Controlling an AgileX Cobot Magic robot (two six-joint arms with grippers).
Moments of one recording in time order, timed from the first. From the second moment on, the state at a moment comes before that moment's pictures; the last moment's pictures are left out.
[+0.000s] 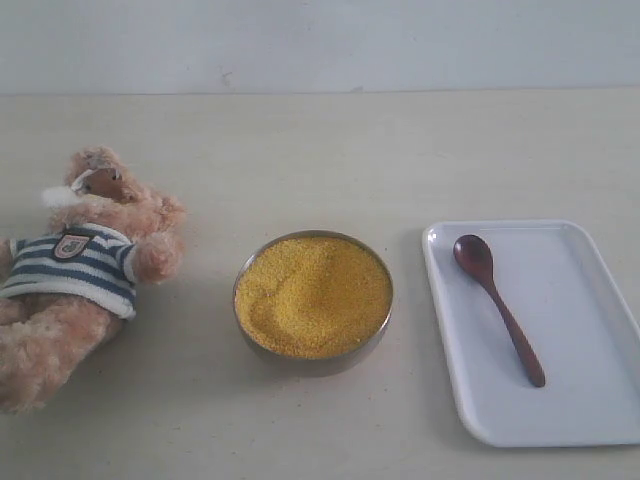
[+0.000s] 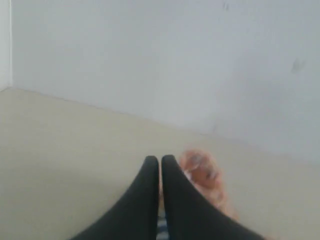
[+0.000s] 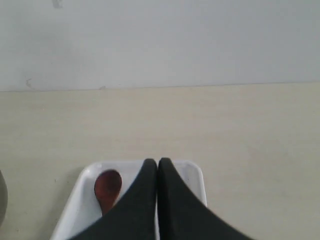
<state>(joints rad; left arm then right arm) 0.13 0.00 0.00 -0.06 0.09 -0.24 0.11 0.00 0.00 -0.06 0.20 0.13</state>
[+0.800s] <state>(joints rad) 0.08 0.46 -0.51 0.53 0.20 -0.89 0.11 0.02 -0.20 -0.17 -0.40 0.69</state>
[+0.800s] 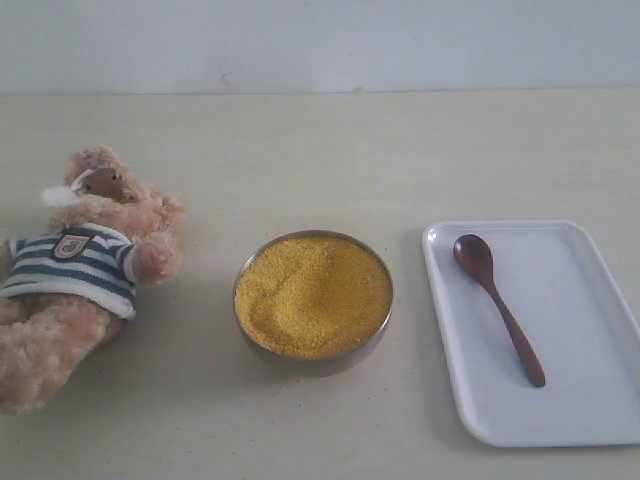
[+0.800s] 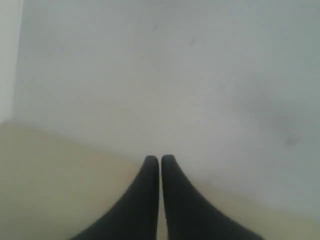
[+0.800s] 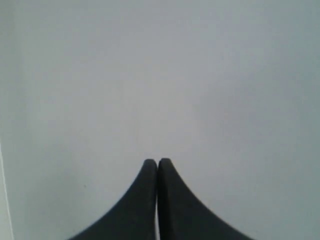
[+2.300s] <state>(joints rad) 0.03 1.51 -0.64 -0.54 0.48 0.45 0.48 0.72 -0.38 -0.25 0.20 0.51</state>
